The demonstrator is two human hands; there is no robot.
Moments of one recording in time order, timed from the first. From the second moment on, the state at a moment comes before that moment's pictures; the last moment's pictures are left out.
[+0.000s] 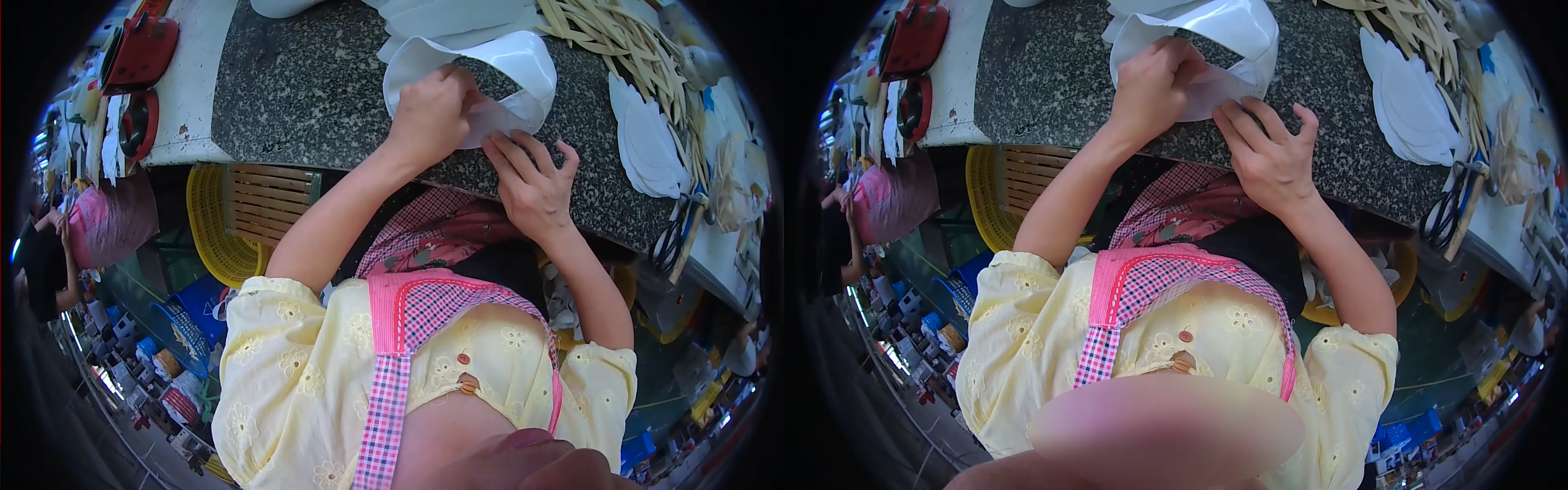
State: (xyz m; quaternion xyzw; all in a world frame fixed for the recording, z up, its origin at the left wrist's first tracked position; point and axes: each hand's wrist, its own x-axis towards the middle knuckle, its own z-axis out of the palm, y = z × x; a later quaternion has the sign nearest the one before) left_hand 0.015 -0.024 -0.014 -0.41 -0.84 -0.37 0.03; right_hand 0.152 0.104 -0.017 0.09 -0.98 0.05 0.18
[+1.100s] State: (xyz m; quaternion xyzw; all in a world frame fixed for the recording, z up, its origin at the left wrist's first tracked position) left_hand 0.030 -0.015 -0.026 -0.51 -0.80 -0.27 0.15; right_hand 0.109 0.108 -0.011 -0.08 -0.97 0.06 0.21
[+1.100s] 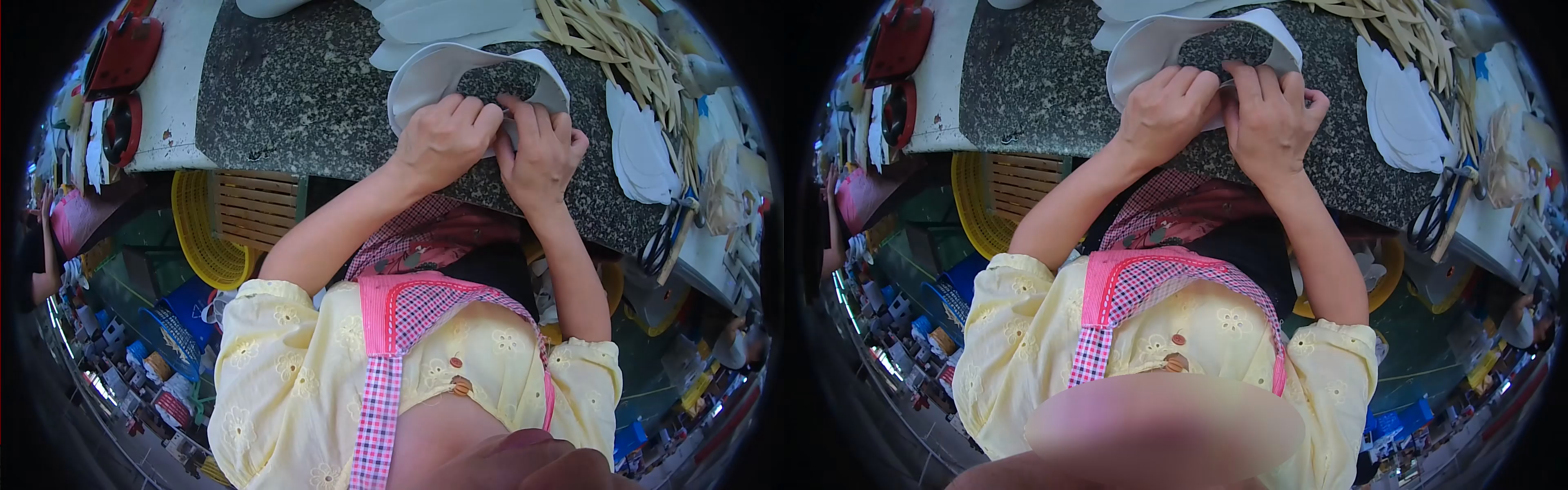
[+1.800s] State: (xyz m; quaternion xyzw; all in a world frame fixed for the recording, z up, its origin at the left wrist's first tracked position) left_hand 0.056 -0.028 -0.020 -0.64 -0.73 -0.02 0.25; right_hand 0.132 0.143 -0.012 0.15 -0.96 0.03 0.23
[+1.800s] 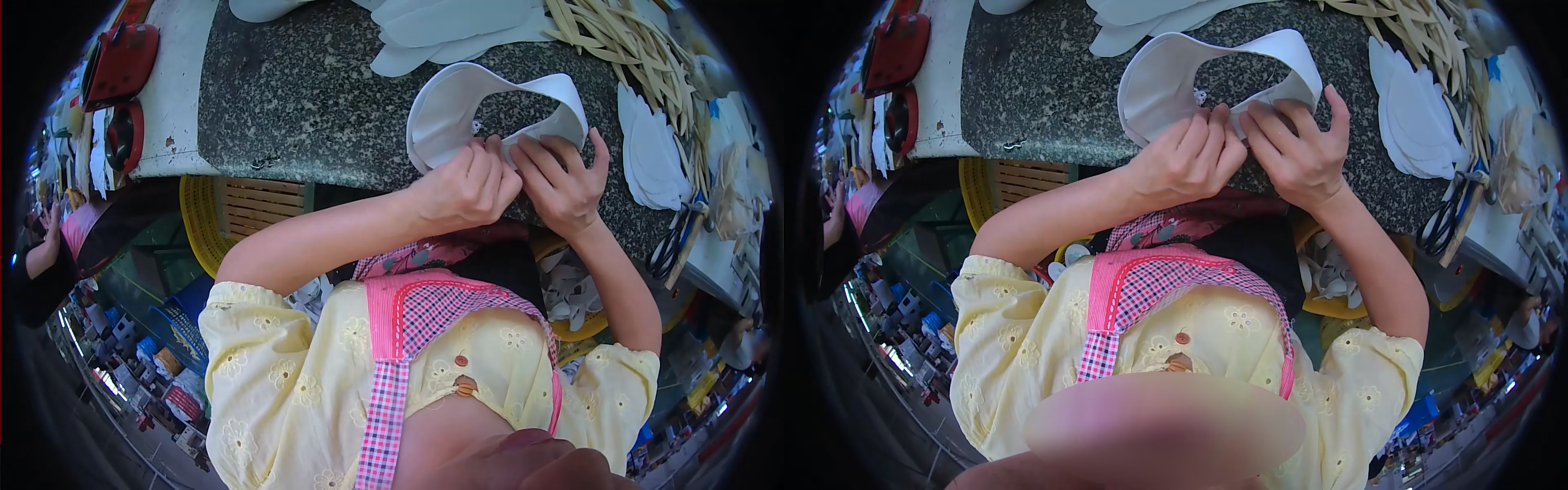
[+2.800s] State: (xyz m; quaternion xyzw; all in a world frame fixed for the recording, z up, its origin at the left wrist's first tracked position) left_hand -0.005 -0.071 0.026 -0.67 -0.73 -0.14 -0.01; right_hand 0.144 0.137 0.008 0.15 -0.98 0.02 0.11
